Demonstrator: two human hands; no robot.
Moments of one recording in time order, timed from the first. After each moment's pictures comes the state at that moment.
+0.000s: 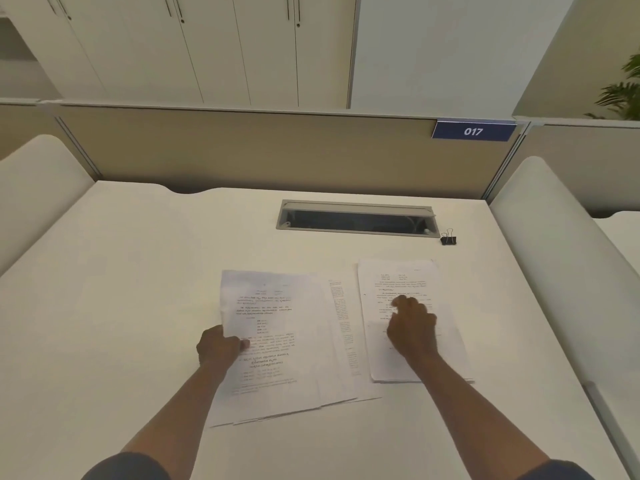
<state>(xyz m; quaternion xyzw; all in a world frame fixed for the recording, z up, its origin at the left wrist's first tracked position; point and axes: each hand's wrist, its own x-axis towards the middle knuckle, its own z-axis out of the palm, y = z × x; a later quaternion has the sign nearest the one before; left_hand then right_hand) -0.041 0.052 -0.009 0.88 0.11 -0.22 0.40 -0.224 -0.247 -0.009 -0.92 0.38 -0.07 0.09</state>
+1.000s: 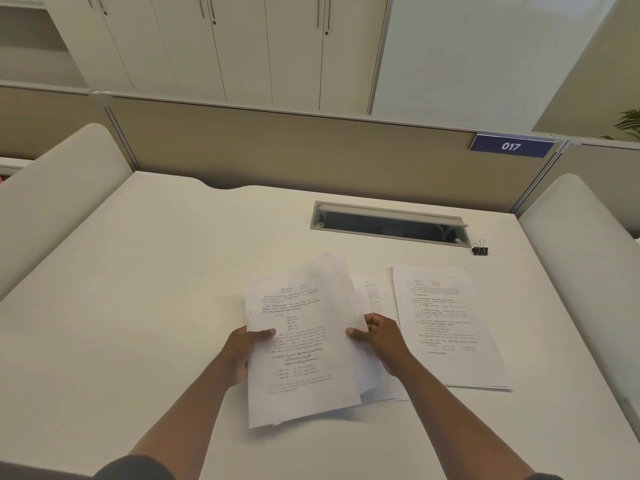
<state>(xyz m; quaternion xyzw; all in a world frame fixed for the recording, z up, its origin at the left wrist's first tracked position) -0.024 0.117 -0.014 0.57 0.07 -0.44 0.69 -0.166 -0.136 -0.005 -0.67 0.38 -0.01 0.64</state>
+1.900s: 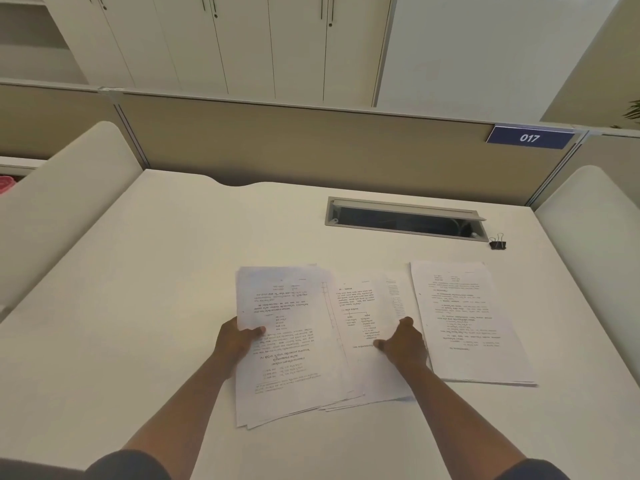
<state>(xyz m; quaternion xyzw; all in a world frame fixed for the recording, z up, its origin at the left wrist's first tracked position) 0.015 0.161 -0.018 0.74 0.05 -0.30 0.60 -0.153 -0.107 -0.011 -0.81 0.52 0.06 0.26</state>
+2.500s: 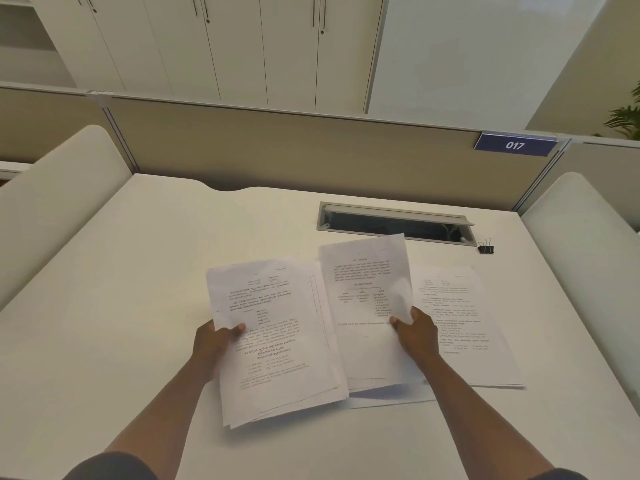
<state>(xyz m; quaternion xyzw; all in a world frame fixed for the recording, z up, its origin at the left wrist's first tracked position) 0.033 0.174 -0.022 0.72 0.10 -0.28 0.62 -0.168 -0.139 0.026 -0.76 0.50 -0.08 0.40</state>
